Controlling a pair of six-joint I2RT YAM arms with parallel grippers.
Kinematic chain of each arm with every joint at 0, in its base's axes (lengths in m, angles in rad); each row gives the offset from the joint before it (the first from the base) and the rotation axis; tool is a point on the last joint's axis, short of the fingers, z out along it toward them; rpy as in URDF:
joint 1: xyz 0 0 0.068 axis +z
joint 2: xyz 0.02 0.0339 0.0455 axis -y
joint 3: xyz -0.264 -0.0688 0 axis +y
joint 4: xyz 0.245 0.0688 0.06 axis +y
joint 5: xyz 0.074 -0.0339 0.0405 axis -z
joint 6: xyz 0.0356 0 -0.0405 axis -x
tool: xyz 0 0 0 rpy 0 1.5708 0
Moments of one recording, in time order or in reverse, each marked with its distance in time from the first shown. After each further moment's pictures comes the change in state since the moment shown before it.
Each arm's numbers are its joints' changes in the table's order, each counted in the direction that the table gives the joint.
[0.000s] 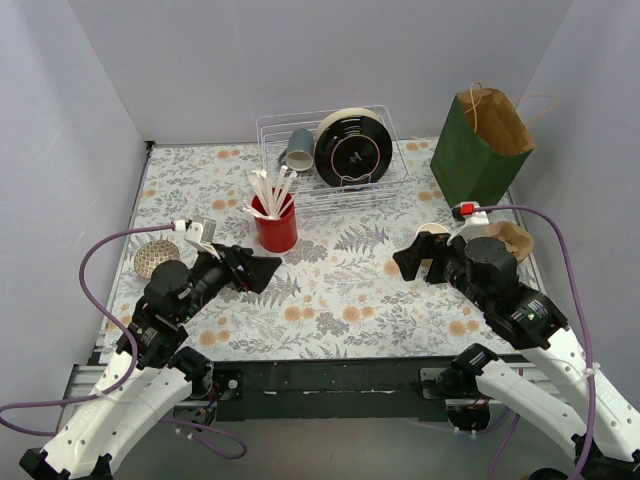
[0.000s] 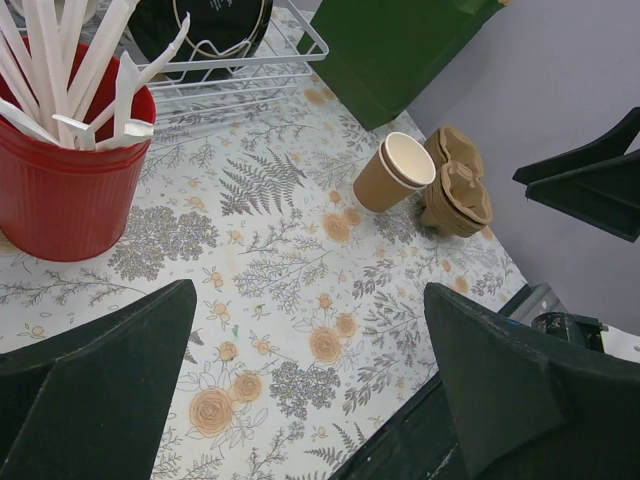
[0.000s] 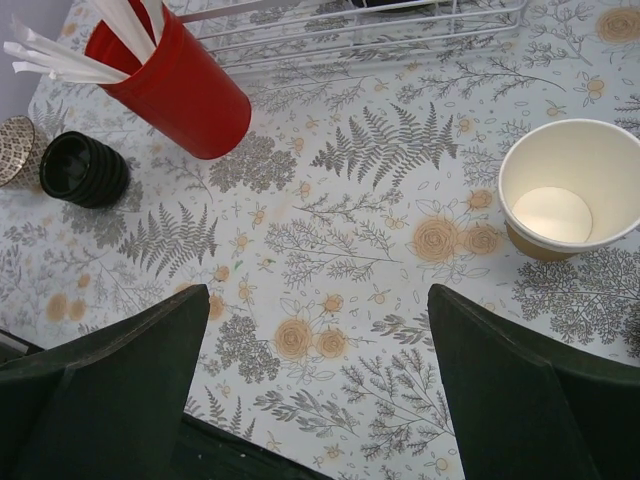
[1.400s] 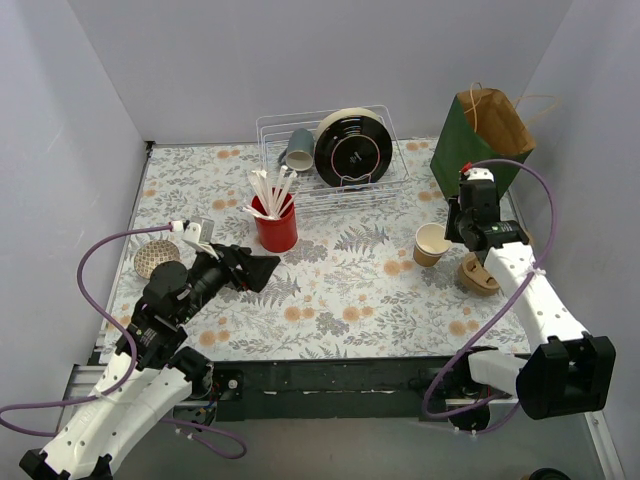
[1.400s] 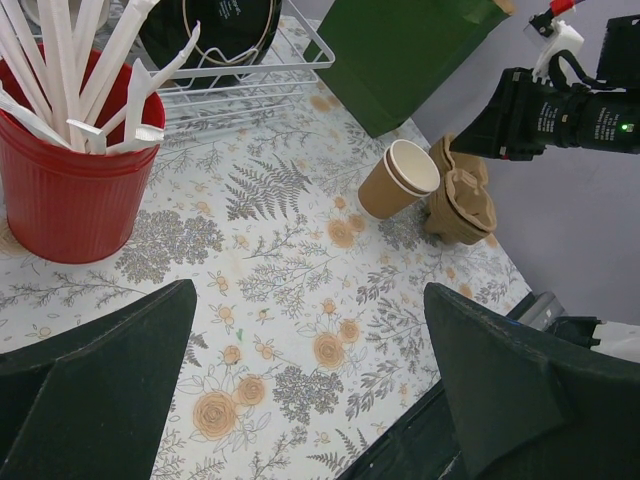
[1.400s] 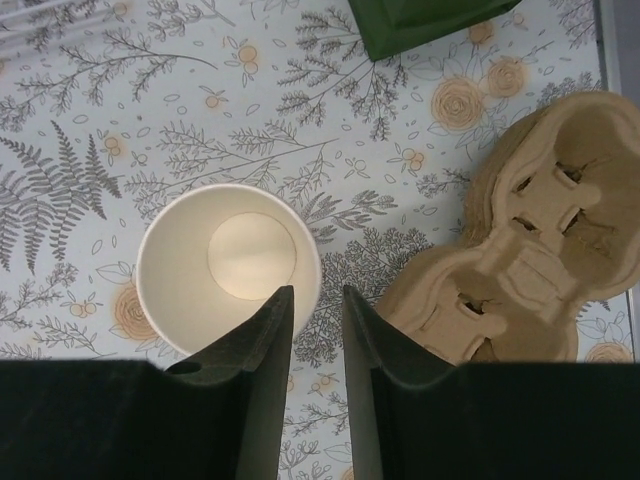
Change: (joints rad) left arm 0.000 0.008 0.000 0.001 -0.021 0.000; right arm -0.482 -0.544 -0.130 -0.037 0.095 0.290
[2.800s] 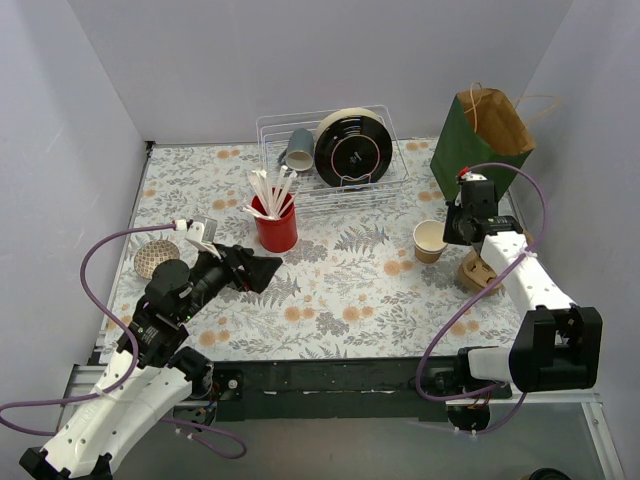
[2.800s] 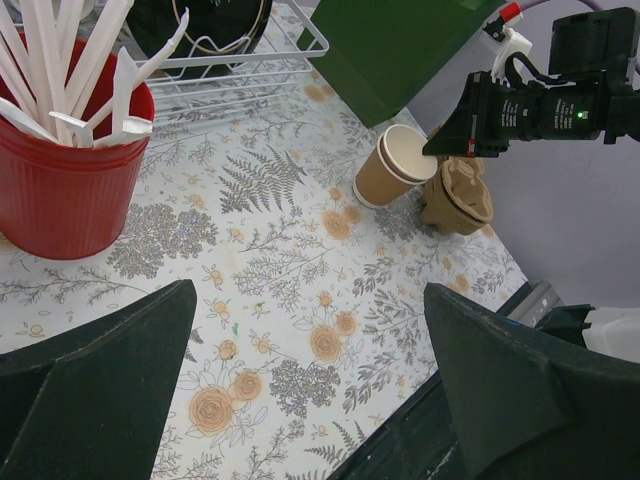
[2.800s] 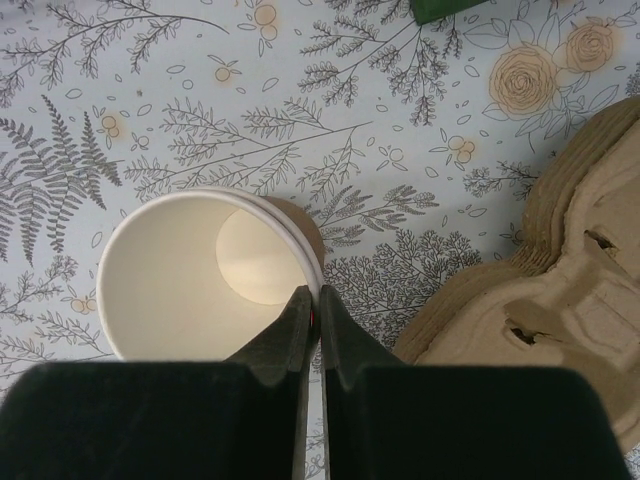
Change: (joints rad) left arm 0.000 -0.016 0.000 0.000 0.025 -0.001; right arm -0.085 -0.131 0.041 -0.068 -0.160 0.005
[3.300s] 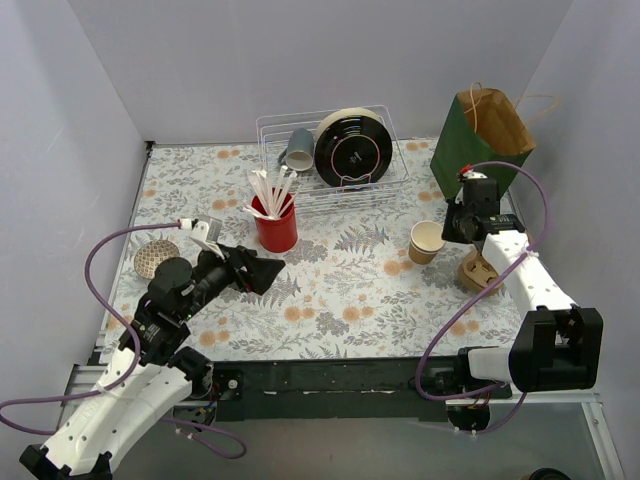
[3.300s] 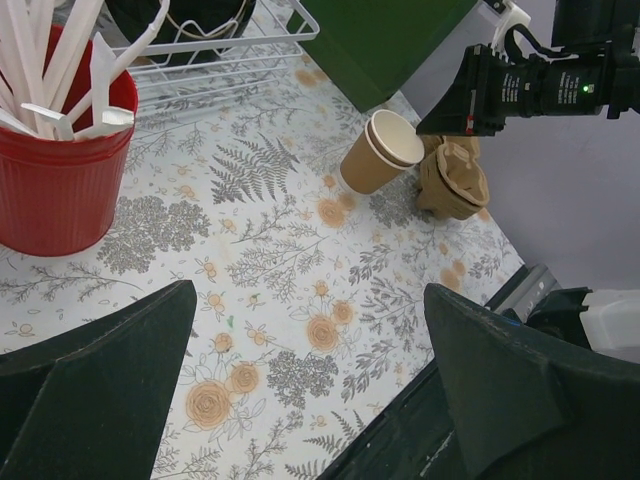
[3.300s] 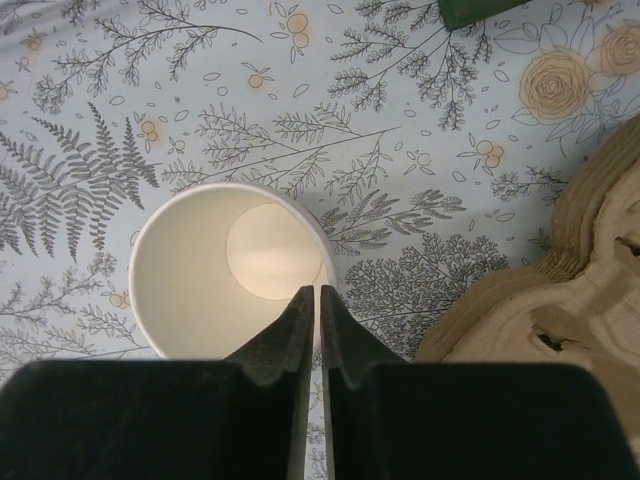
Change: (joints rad) left arm 0.000 -0.010 0.000 0.000 0.034 -0.008; right arm -0.009 0.000 -0.026 0.007 -0.058 -0.033
